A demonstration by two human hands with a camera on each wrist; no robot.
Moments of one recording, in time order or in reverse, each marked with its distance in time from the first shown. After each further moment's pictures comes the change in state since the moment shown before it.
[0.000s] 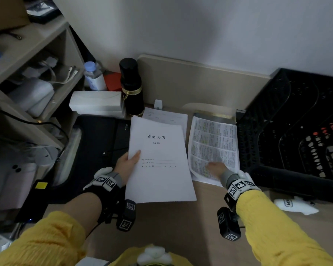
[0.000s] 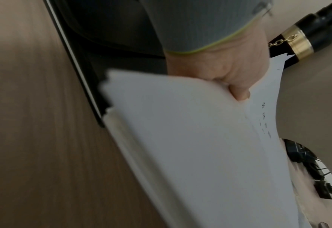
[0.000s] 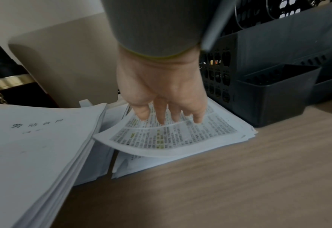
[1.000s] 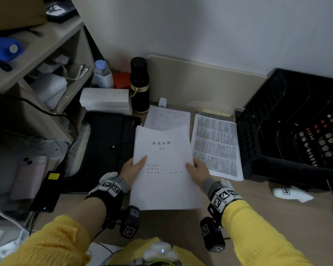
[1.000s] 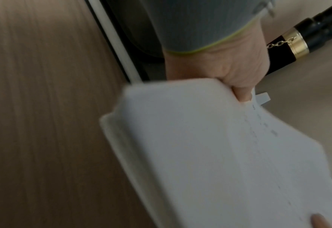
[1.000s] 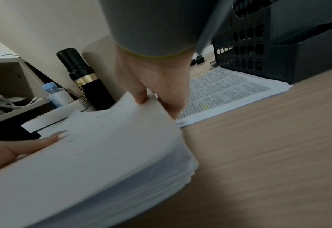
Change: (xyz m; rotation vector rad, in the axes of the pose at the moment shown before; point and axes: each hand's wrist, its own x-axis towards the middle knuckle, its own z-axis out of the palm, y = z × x) left_hand -0.032 -0.026 -0.028 0.004 -0.067 -0.061; right_hand -0.061 -0.024 0.087 0.451 0.099 -0.293
